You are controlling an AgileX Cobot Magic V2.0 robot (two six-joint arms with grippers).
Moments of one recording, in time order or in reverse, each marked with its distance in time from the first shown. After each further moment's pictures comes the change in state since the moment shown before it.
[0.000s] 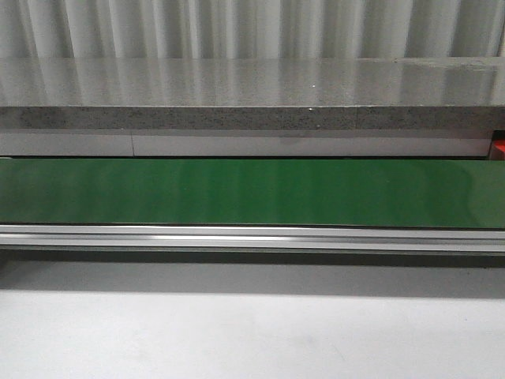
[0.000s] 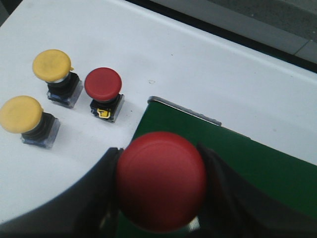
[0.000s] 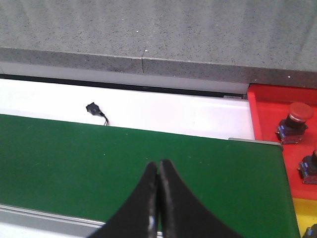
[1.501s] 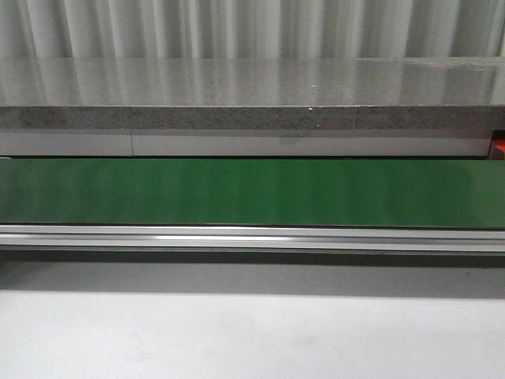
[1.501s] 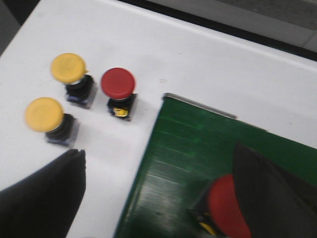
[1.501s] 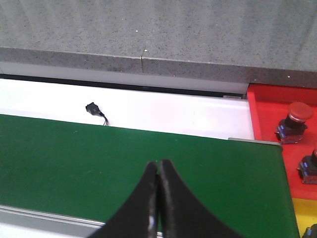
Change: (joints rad) left arm 0.052 -0.041 0.035 0.044 0.012 0.023; right arm 0.000 0.000 0.000 0.000 0.000 0.000
